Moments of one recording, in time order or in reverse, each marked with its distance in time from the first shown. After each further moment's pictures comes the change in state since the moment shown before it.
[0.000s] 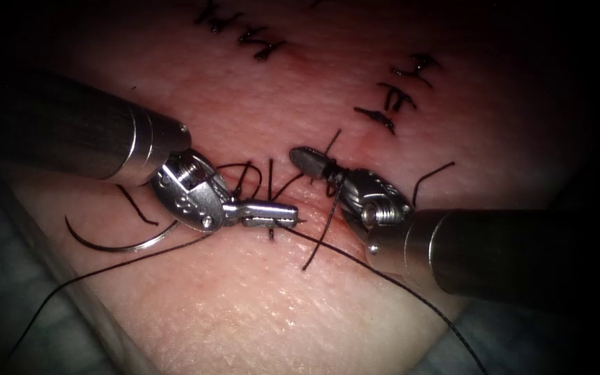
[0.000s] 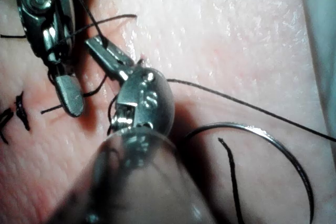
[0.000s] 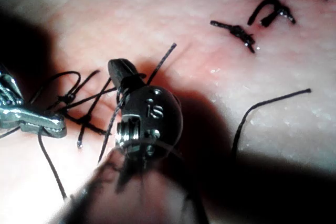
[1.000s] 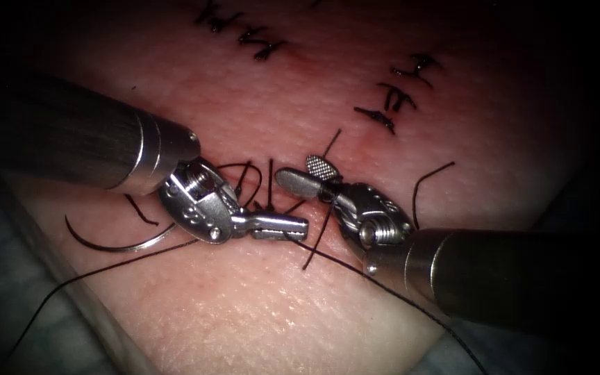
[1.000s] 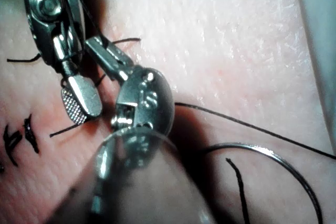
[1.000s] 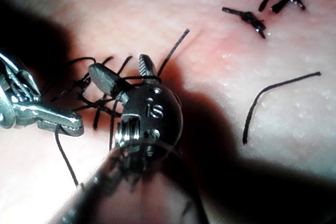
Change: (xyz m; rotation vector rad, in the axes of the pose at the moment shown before) right arm -0.001 -0.002 -0.003 -0.036 0.009 0.003; left arm 0.003 0.001 0.002 -0.019 0.039 0.004
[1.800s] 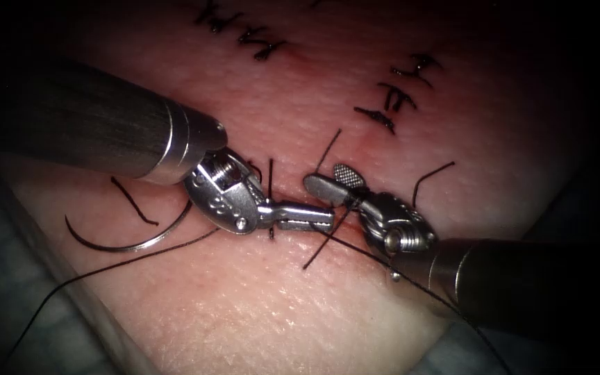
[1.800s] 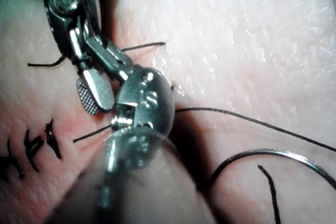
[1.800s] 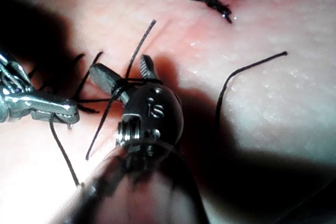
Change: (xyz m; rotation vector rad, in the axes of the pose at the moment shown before) right arm 0.001 0.004 -0.001 -0.093 0.056 0.040; left arm -0.001 -0.001 0.003 -0.017 0.024 -0.005
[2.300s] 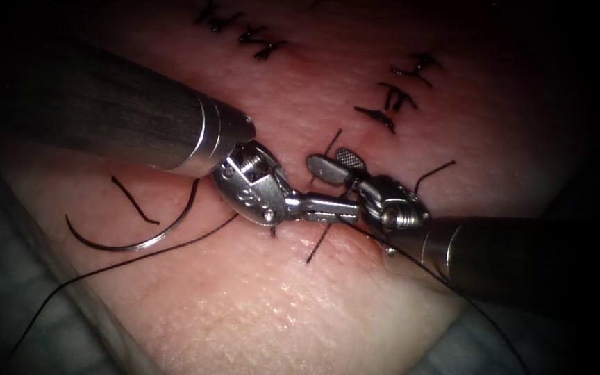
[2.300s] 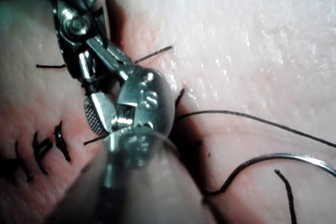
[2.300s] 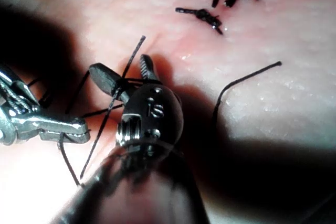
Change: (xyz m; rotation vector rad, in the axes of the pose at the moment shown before) right arm 0.001 0.002 0.003 -0.014 0.020 0.047; left arm -0.001 0.000 0.002 -0.007 0.002 -0.004
